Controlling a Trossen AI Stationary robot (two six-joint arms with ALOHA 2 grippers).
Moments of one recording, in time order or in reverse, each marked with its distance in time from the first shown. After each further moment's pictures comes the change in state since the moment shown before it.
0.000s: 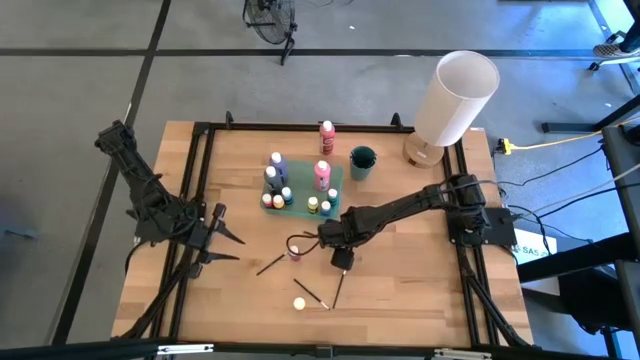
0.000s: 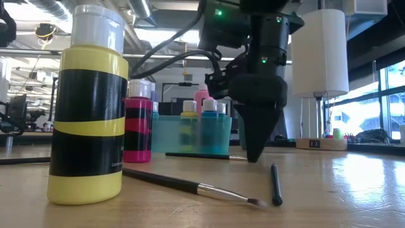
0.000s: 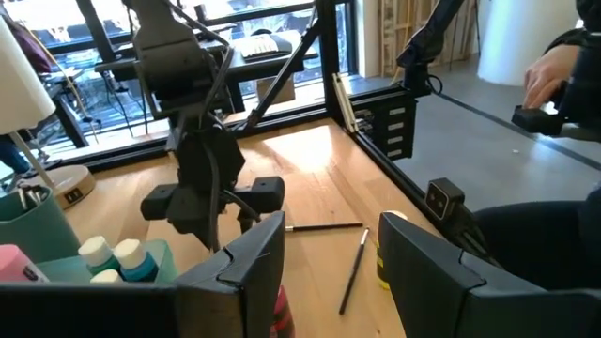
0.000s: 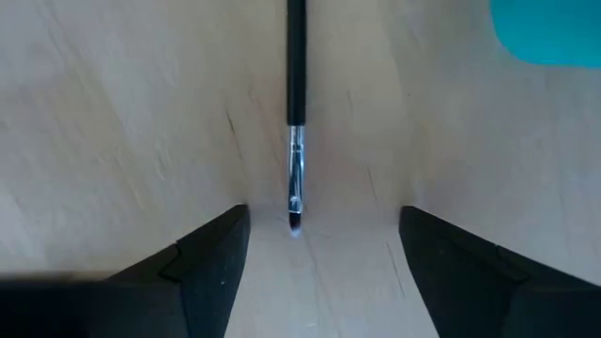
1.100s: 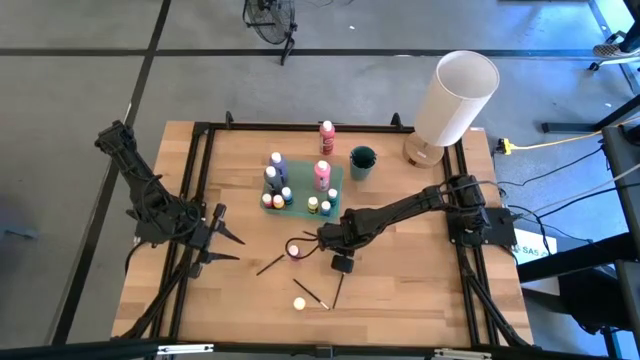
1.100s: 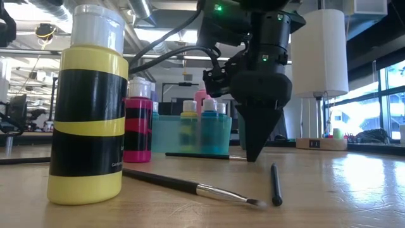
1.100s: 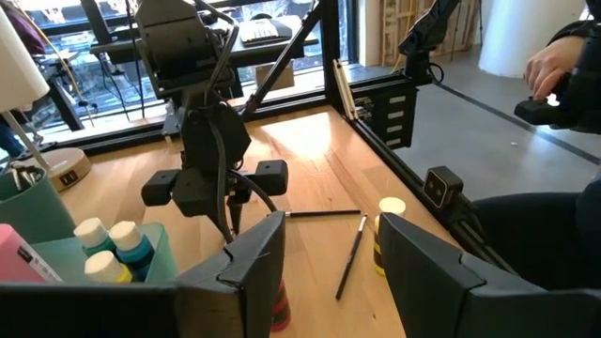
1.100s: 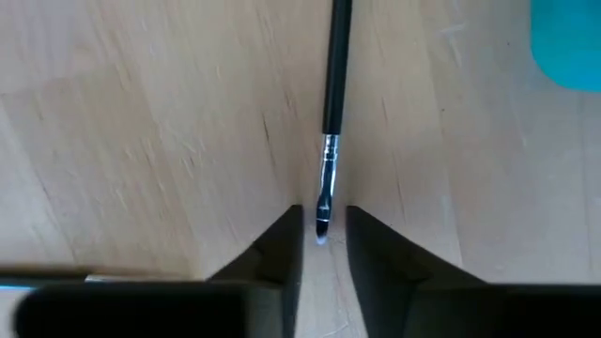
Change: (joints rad) left arm -0.001 0.000 0.000 -0.043 0.002 -0.045; right arm 0.005 0.010 0.001 0.021 0.010 -0.047
